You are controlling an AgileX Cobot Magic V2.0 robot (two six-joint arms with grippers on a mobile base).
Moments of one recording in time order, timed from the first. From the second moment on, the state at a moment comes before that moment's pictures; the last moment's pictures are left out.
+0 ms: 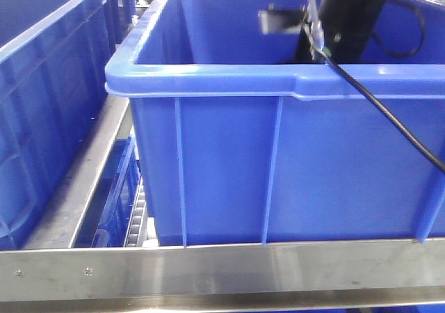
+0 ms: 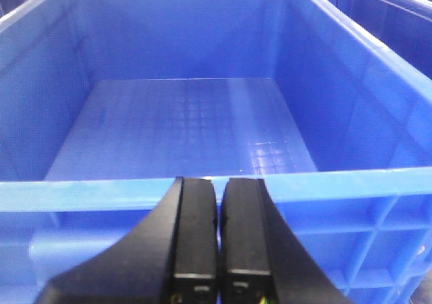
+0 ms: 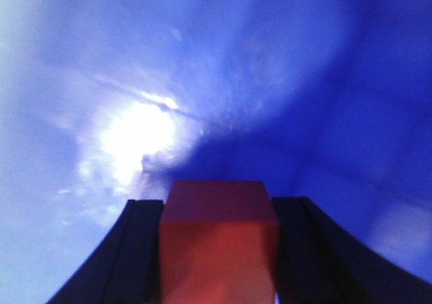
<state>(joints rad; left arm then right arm) -0.05 -0.01 0.01 0.01 0.13 -0.02 0.36 1.94 -1.48 0.09 0.82 -0.02</state>
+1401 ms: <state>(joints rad) -0.05 -0.01 0.01 0.01 0.13 -0.02 0.36 1.03 -0.95 0.03 0.61 -0.03</state>
